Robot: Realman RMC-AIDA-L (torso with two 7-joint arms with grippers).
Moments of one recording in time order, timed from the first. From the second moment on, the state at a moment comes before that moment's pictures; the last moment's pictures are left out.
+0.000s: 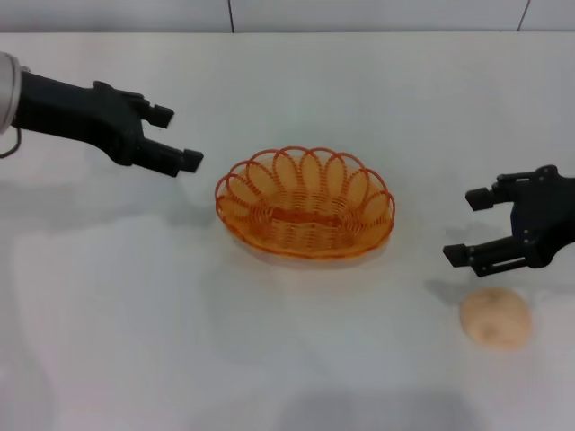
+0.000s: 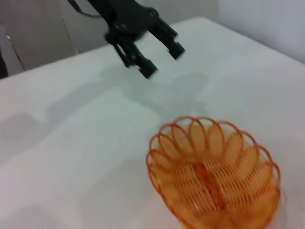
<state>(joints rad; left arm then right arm) -0.70 -1.99 0.77 0.97 2.32 1.64 -1.83 0.26 2.01 -1.28 -1.57 -2.04 -1.54 2.09</state>
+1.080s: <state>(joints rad) -0.69 -2.02 0.82 1.02 2.30 1.72 -1.78 0.26 2.01 -1.39 -1.57 -2.29 -1.56 2.23</state>
